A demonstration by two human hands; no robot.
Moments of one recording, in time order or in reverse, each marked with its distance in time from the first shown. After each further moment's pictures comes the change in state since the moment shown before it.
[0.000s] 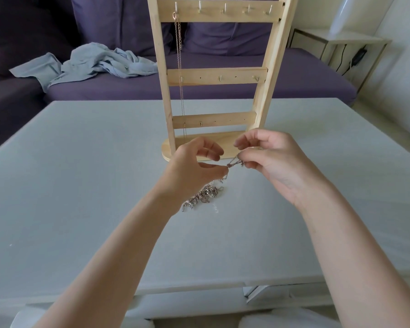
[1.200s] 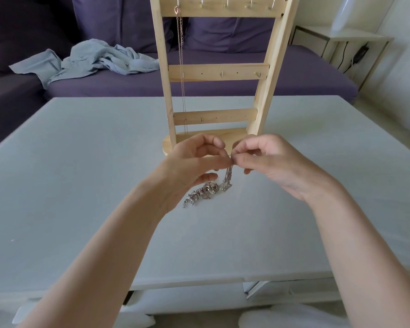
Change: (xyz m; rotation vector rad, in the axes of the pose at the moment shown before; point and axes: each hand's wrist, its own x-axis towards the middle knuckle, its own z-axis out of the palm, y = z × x) left_hand -0.003 0.005 -0.008 -0.320 -0.188 -0.113; right_hand -0.004 0.001 -0.004 -0.257 -0.246 -0.089
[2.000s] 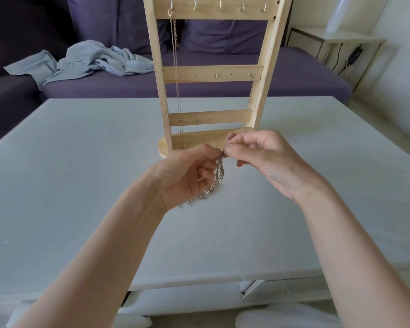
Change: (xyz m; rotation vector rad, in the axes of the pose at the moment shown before) left_hand 0.004 0.002 0.005 -0.446 -0.015 -0.238; right_hand 0.003 0.005 0.000 0.235 0.070 -0.092
